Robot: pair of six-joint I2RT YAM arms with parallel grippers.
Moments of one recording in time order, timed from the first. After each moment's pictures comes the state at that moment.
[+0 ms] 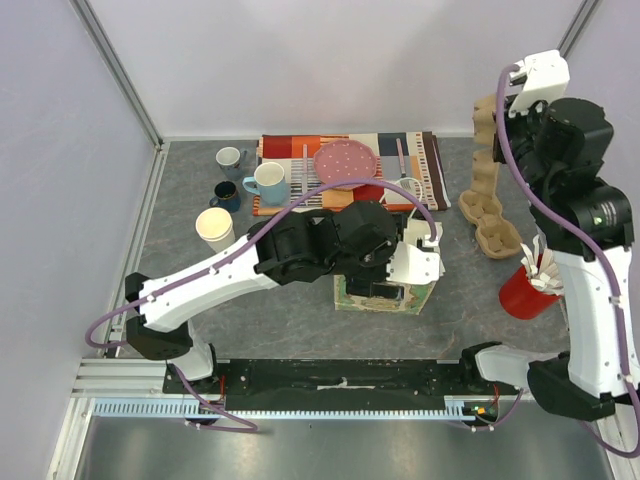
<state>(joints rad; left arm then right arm) -1.30 1.64 1.99 -1.09 -0.16 0.58 0.26 1.24 1.92 -0.83 0.30 -0.17</state>
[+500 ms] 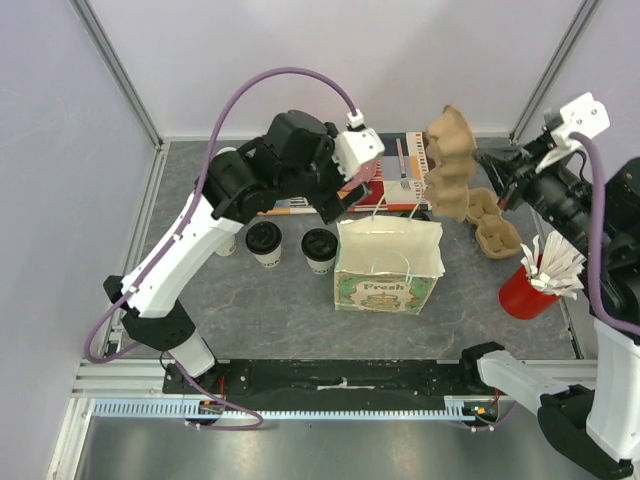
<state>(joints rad) -0.96 1.65 2.20 -1.12 -0.04 0.36 0.26 1.04 1.93 -0.87 -0.24 -0.12</state>
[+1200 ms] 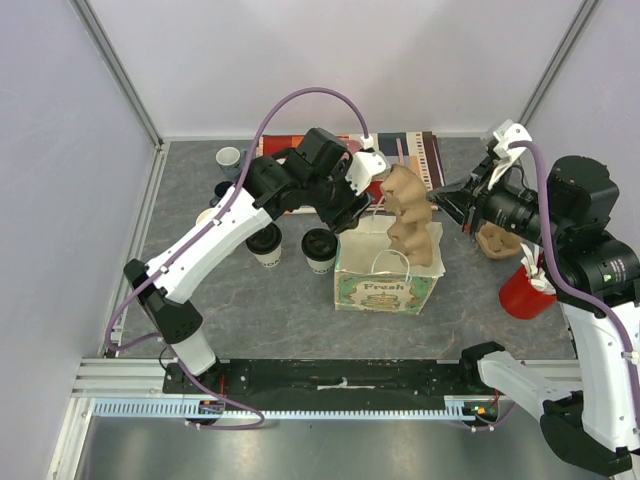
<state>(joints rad) -0.85 1.70 1.96 -1.04 0.16 0.23 0.27 0.98 1.65 -0.85 -0.54 -0.01</state>
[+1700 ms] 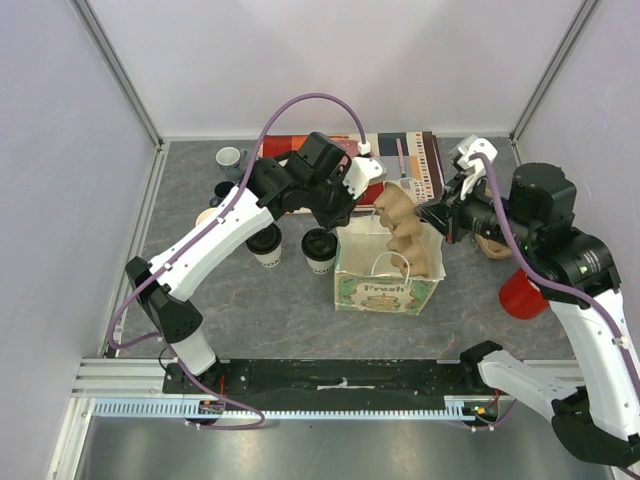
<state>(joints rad) -0.82 1.70 1.89 -1.04 0.18 0.22 0.40 0.96 1.53 -0.87 -0.40 -0.03</state>
